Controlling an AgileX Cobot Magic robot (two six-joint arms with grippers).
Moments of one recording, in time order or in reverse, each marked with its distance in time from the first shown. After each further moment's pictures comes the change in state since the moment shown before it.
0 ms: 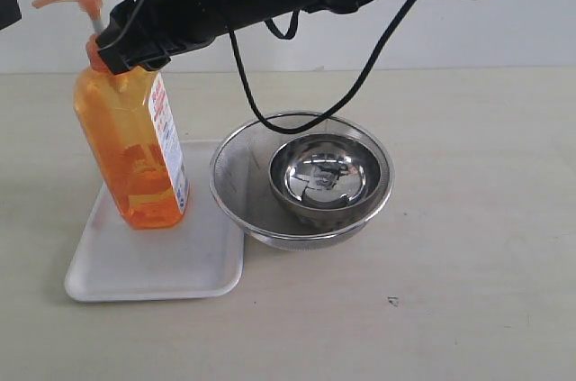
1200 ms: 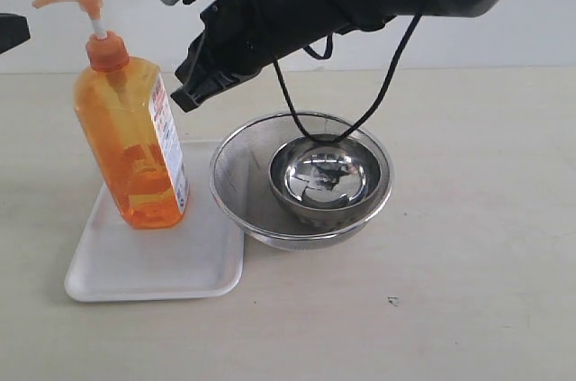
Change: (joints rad) left arm 0.000 0.034 0.016 0.002 0.002 0.007; right arm -0.093 0.072 0.000 -0.139 0.093 0.004
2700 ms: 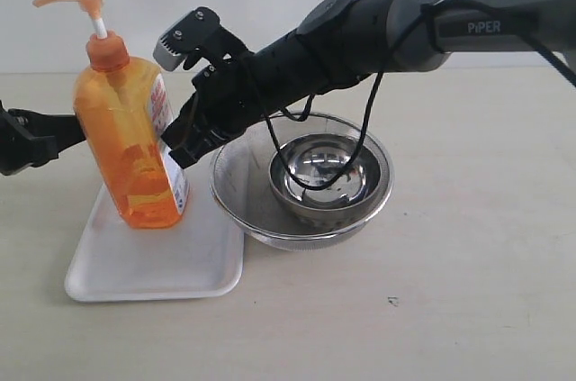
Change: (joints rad) left arm -0.013 0.399 0.034 -0.037 -0.183 0.105; right arm -0.008 0.157 0.002 0.267 0.138 -0.251
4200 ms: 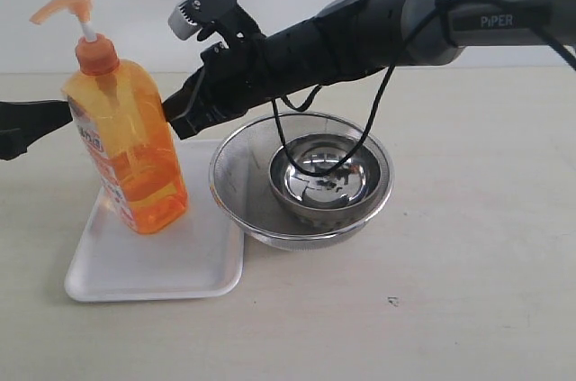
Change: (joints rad) left arm 0.074 -0.104 0.069 -0.003 -0.077 0.019; right arm -0.039 0.000 0.000 0.197 0.025 -0.111
